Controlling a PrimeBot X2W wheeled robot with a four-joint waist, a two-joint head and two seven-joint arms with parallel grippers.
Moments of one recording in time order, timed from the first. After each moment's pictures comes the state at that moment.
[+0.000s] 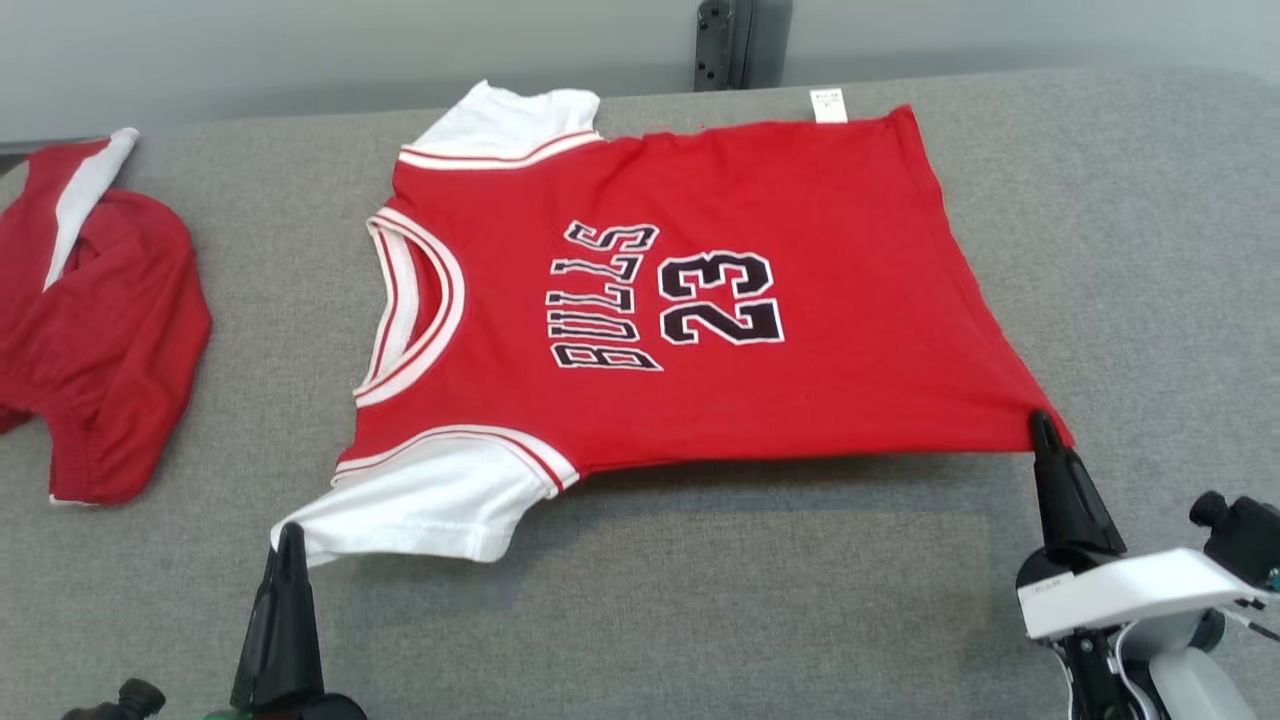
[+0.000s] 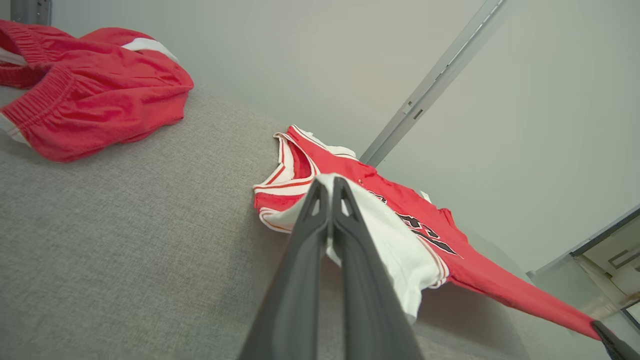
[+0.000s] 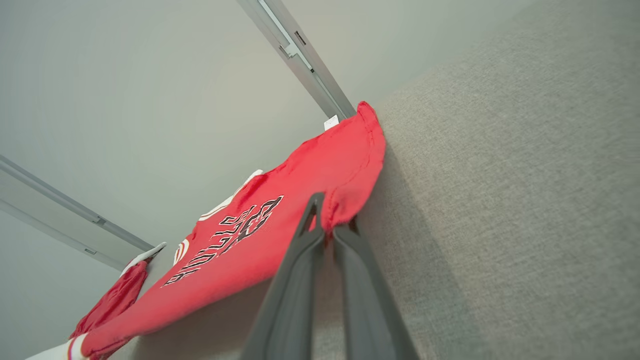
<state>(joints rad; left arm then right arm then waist) 0.21 0.12 -0.08 -0.14 -0.73 -0.11 -0.26 -0.05 -0.19 0.11 0.12 0.81 0.13 -0.24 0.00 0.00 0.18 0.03</state>
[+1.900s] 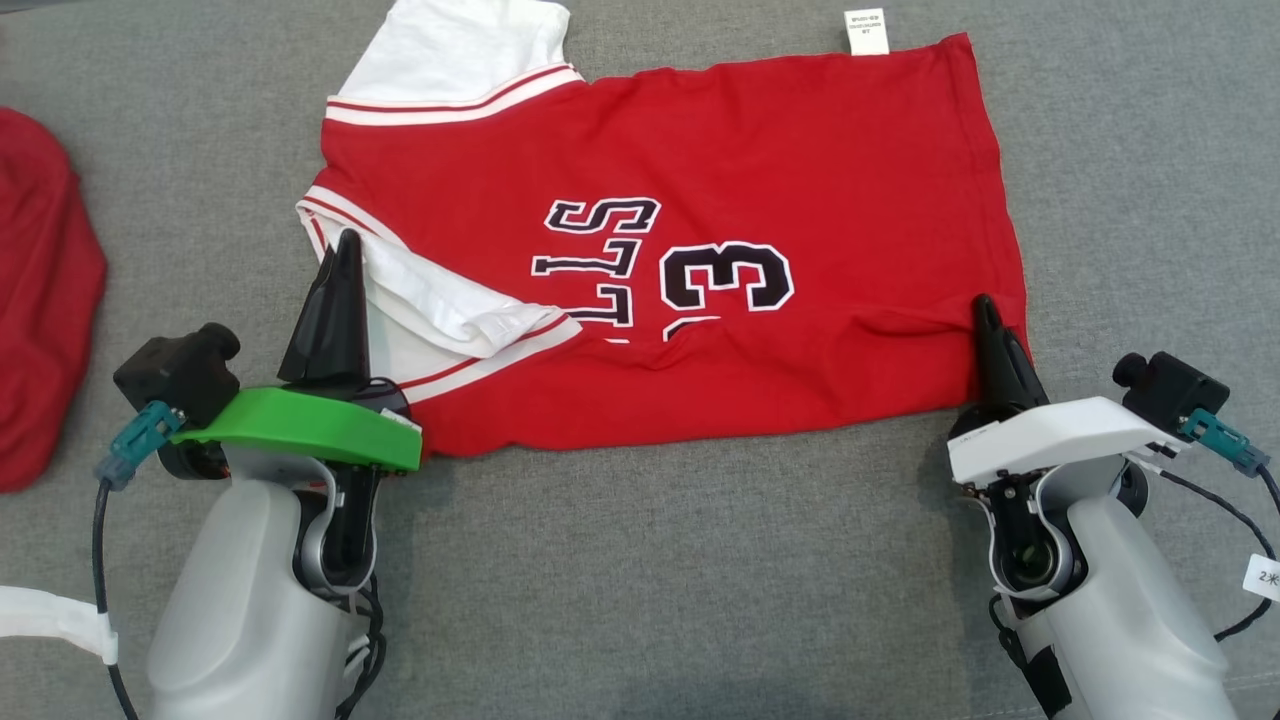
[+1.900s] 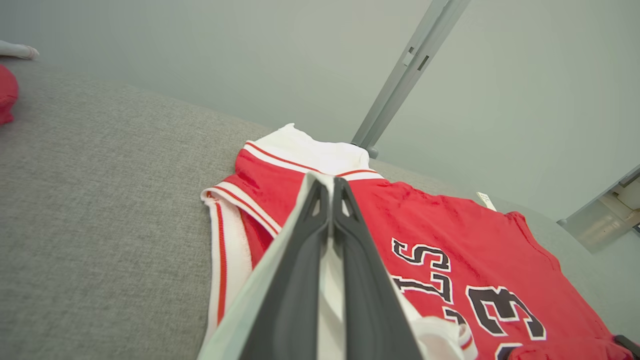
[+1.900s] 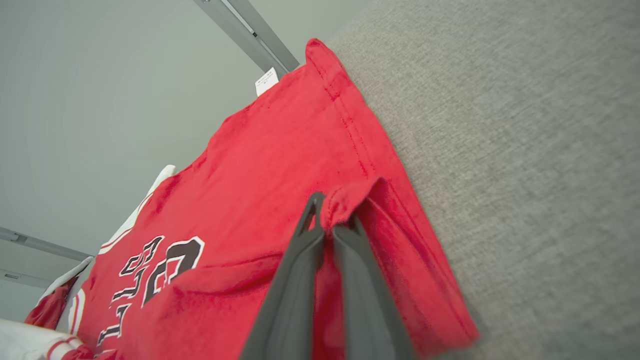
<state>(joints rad) -0.46 0.13 -0.21 0.39 -0.64 -0.13 -0.26 -0.38 -0.07 0.08 0.45 0.76 0.13 -0.22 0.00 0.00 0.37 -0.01</state>
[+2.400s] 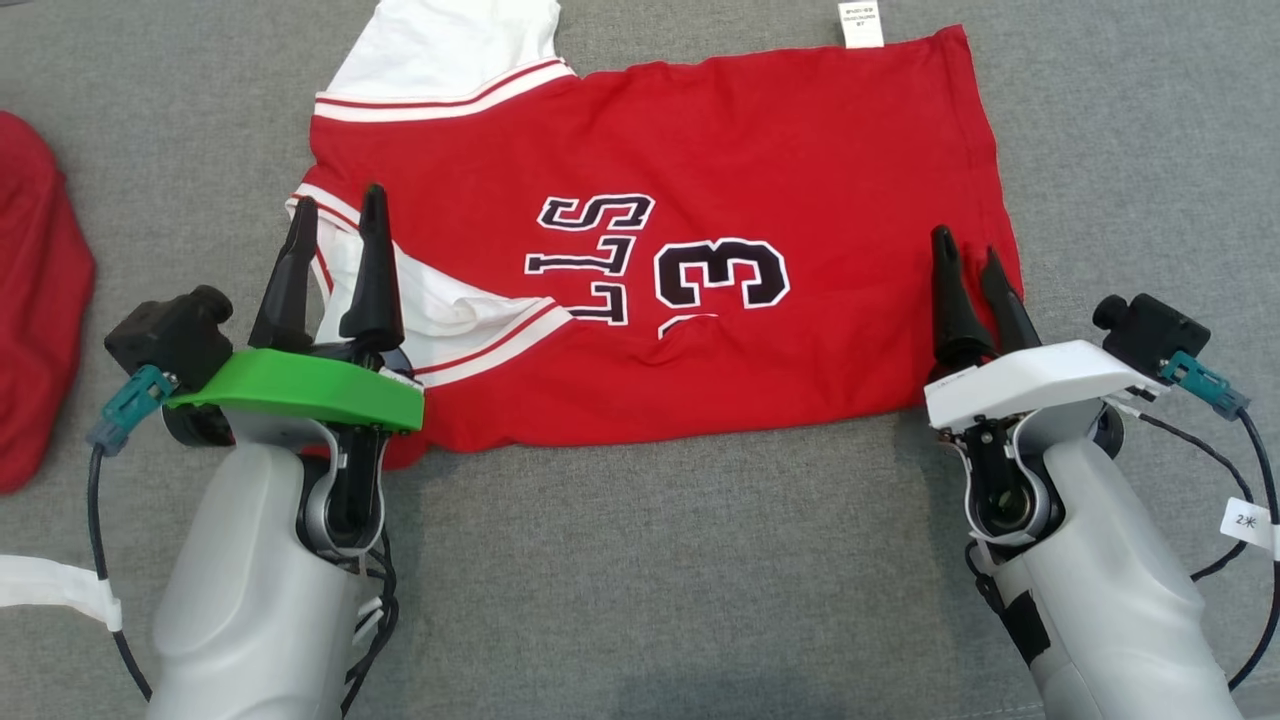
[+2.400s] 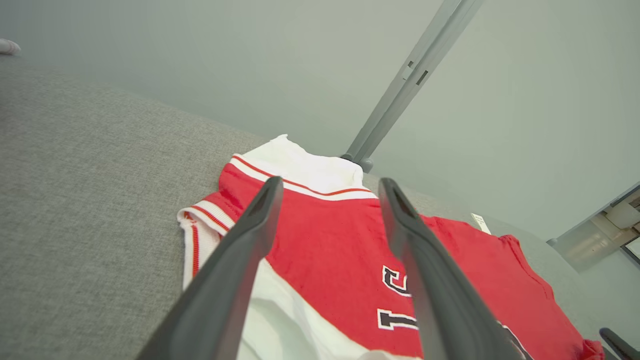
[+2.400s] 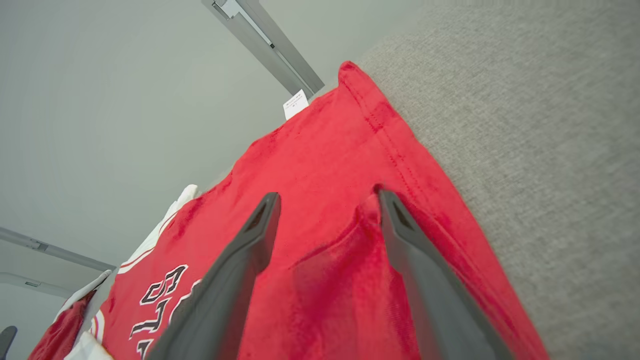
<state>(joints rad) -0.53 0.10 -0.19 0.44 -0.67 -0.13 -0.26 -0.50 -0.06 0.12 0.52 0.79 0.13 -0.25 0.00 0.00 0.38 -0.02</state>
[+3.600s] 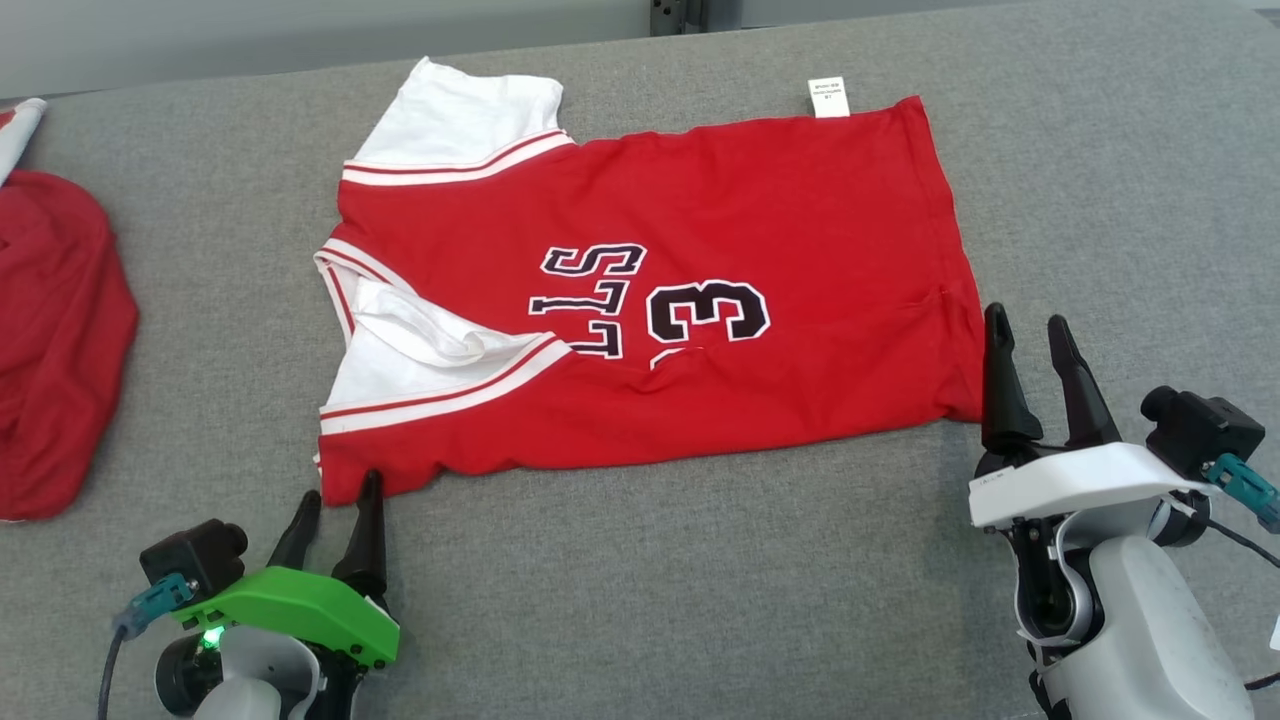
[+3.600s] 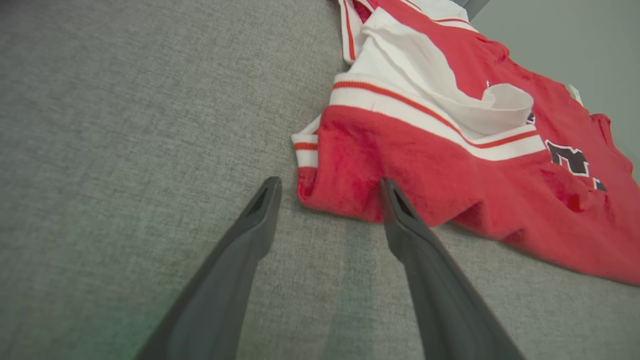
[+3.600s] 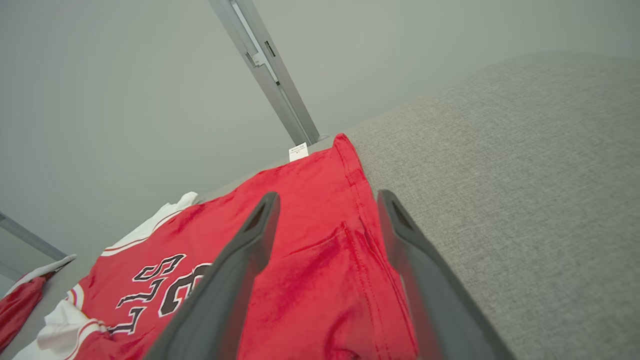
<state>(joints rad) -0.15 0.18 -0.20 0.37 -0.74 -0.02 -0.07 -0.27 -0.05 0.00 0.30 0.49 0.13 -0.26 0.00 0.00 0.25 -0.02</state>
